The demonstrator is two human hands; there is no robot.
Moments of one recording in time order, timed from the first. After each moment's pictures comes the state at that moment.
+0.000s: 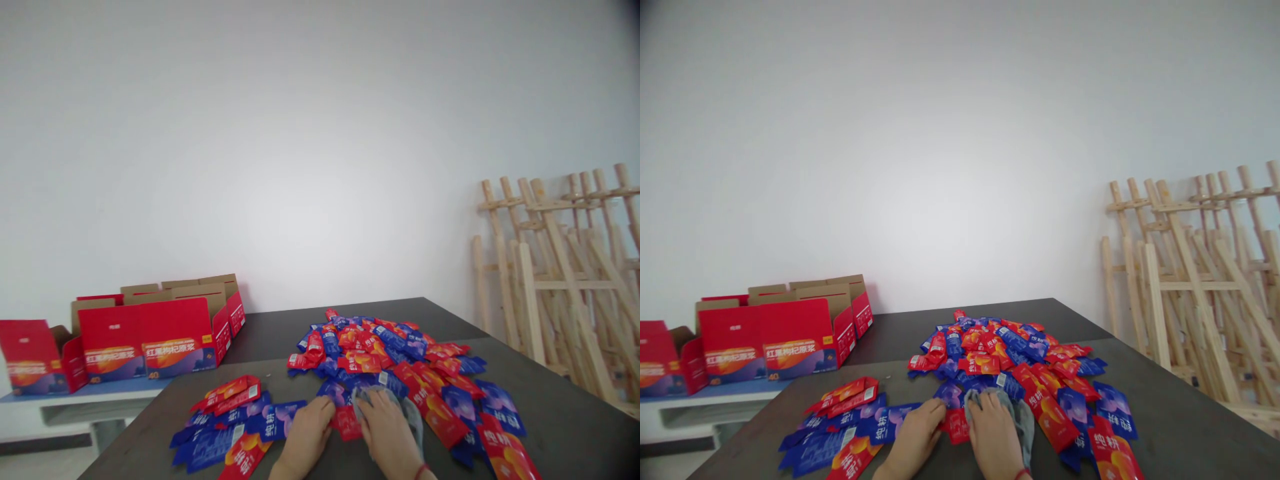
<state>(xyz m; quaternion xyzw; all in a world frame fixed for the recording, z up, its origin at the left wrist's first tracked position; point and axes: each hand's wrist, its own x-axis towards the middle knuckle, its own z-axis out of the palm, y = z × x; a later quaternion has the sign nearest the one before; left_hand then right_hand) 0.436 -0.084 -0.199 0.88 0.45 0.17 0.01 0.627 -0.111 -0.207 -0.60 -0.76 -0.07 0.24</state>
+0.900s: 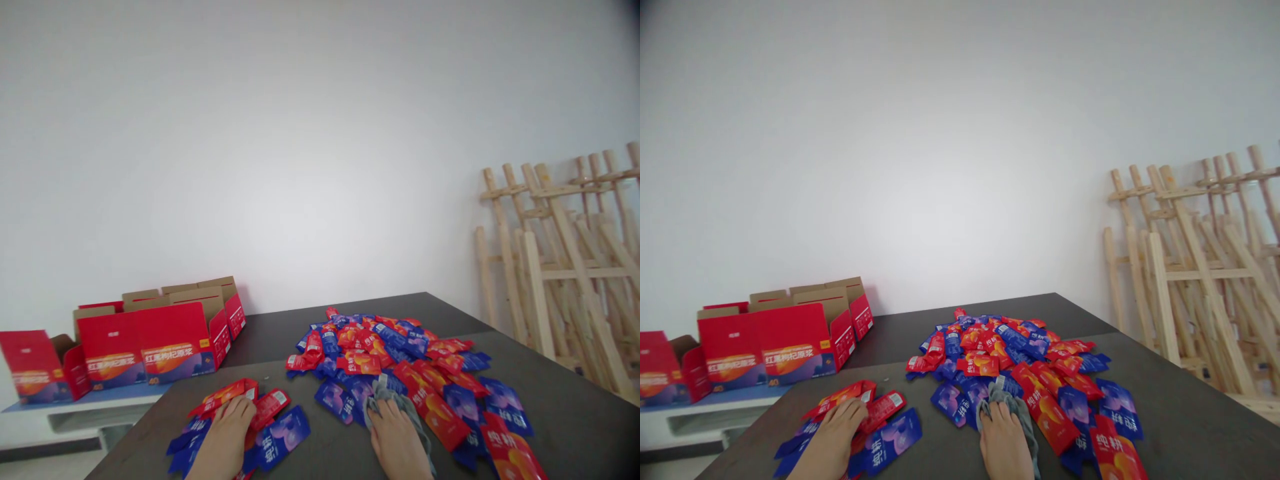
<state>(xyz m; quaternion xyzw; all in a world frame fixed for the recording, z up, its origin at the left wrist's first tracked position) 0.306 -0.100 -0.170 0.78 0.61 0.10 -0.10 0.647 -0.103 -0.237 -0.63 -0.74 -0.07 0.23</state>
